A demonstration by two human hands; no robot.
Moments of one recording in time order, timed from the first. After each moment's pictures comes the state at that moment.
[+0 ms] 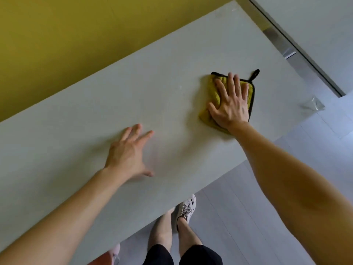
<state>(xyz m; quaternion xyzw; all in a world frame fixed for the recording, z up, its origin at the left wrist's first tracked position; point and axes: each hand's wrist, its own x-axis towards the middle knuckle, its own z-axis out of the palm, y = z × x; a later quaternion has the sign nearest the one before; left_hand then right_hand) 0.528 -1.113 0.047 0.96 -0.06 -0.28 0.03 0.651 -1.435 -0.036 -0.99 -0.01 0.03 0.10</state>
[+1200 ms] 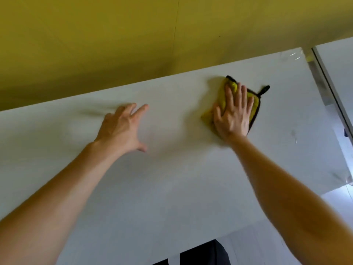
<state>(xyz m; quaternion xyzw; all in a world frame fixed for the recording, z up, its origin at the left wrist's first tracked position) 0.631 -0.972 0.061 0.97 0.04 -0.23 0.07 0.739 -1.277 -0.023 -1.00 -0.05 0.01 0.08</state>
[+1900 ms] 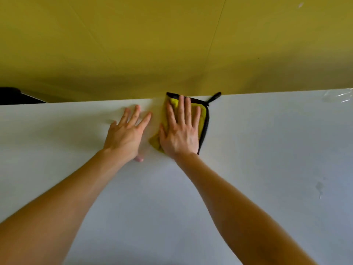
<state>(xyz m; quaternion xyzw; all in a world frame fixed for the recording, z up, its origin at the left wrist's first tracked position) 0.642 -0.959 0.041 0.95 0.14 -0.29 -0.01 0.714 -1.110 -0.024 -0.95 -0.28 0.05 0.10</state>
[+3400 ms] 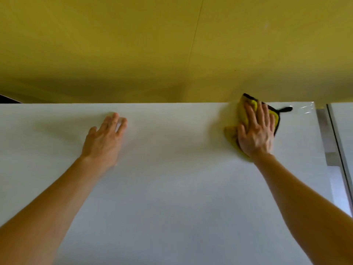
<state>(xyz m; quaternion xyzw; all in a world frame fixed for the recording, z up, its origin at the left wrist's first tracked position) 0.645 -0.990 0.053 0.94 0.16 -0.30 -0.08 0.868 -1.361 -0.020 -0.98 -0.16 0.02 0.07</state>
